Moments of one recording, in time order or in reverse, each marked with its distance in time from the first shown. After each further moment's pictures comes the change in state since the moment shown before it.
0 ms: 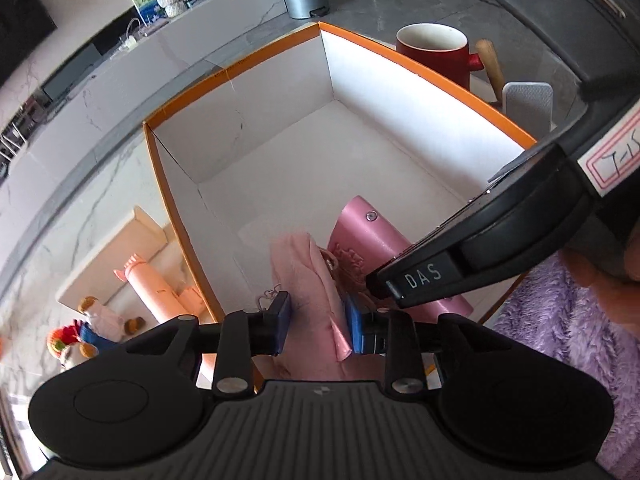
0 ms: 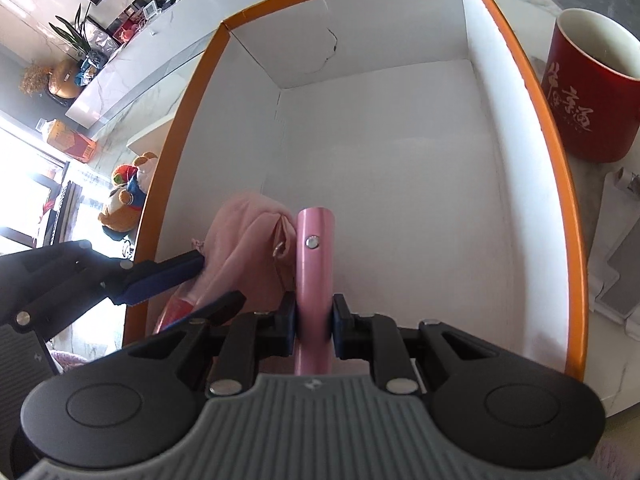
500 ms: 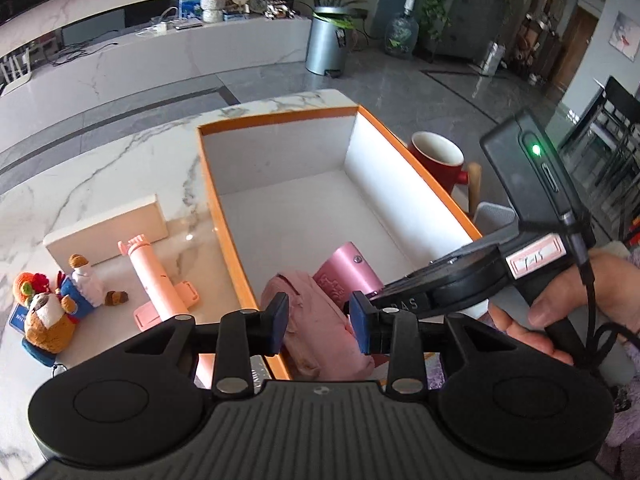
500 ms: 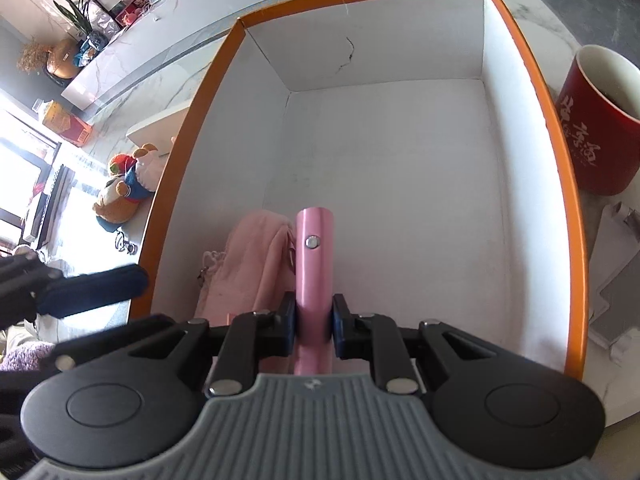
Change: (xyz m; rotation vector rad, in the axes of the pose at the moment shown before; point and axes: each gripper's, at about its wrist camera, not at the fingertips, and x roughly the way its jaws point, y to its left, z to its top) left arm -0.058 0.059 -0.025 -0.308 -0.198 -0.175; right arm -0.004 0.024 0.010 -0.111 -0.003 -0.082
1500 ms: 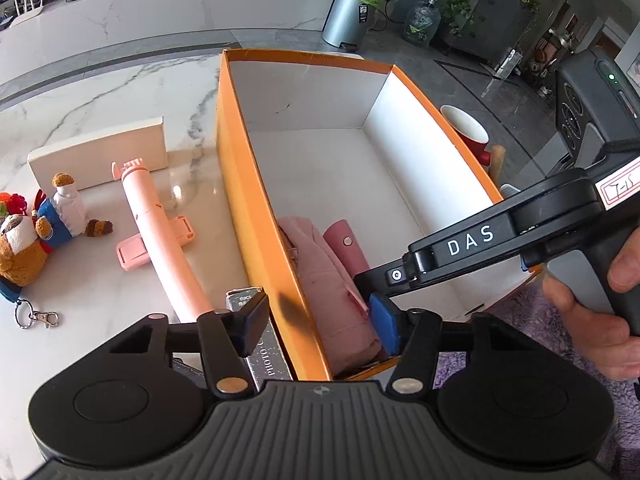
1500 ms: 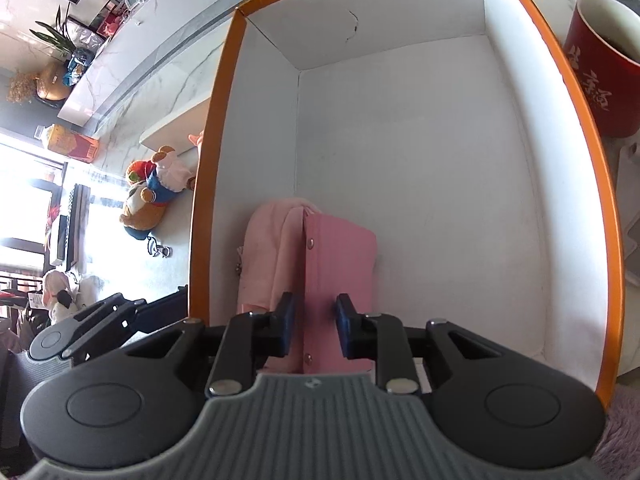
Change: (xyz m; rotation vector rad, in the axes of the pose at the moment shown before) left arm 0.034 0.029 -0.023 -0.118 0.097 -0.060; right arm -0.005 0.007 0.003 0.187 0.100 0.092
